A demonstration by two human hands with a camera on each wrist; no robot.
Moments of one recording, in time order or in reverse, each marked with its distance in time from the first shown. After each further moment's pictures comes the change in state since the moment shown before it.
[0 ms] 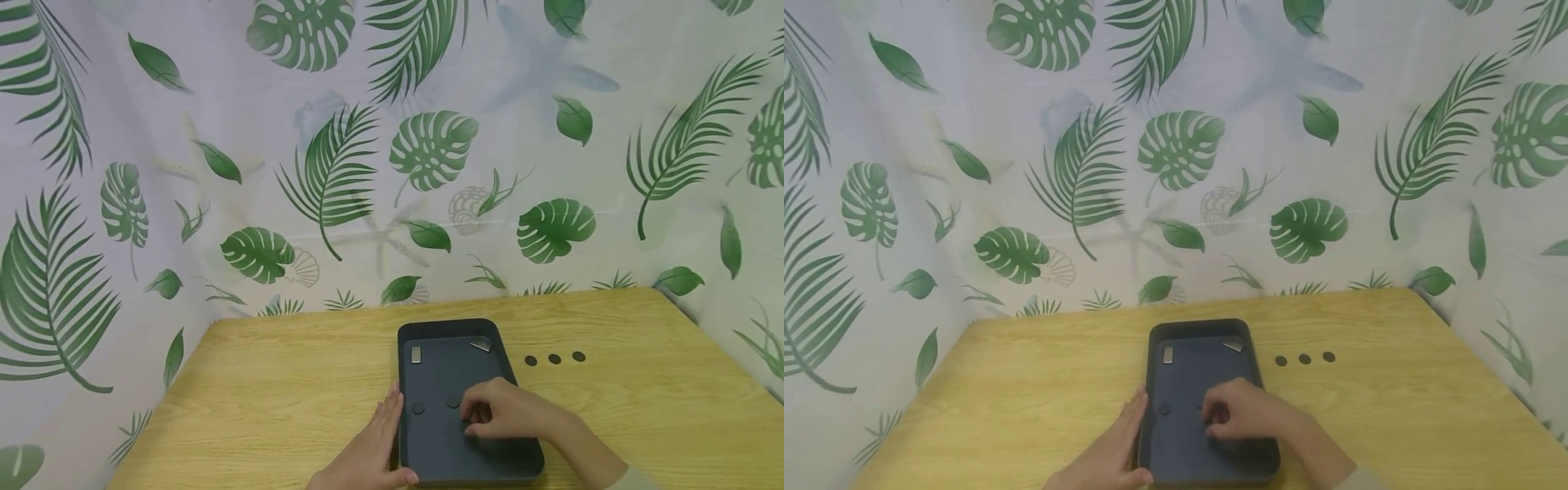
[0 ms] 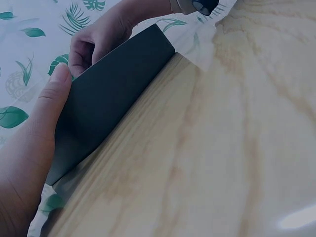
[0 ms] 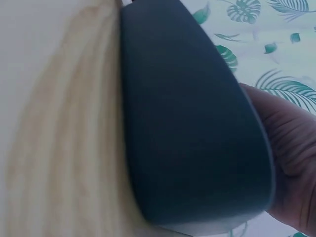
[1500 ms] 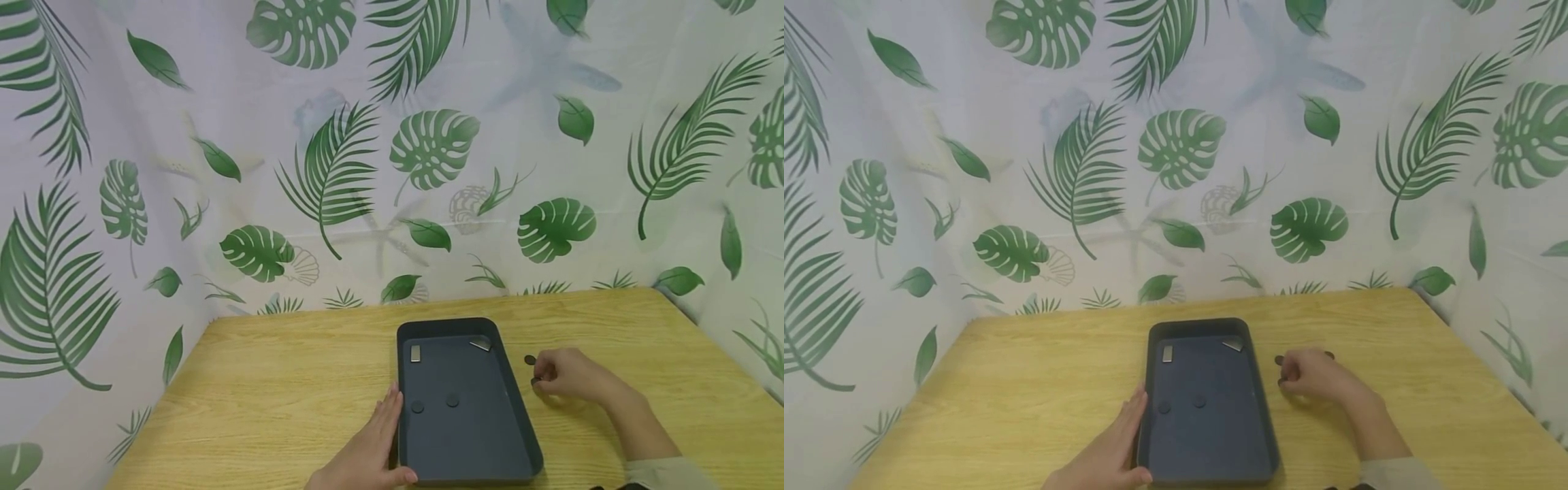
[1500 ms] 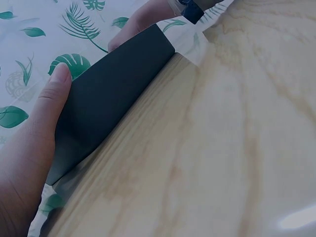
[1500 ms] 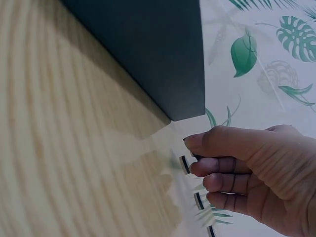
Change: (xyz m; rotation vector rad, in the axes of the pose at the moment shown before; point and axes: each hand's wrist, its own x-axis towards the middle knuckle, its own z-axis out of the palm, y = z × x) left_hand 0.000 0.002 -0.002 -0.001 0.005 0.023; right_hand -0.065 0.055 -0.062 -0.143 0.129 0.499
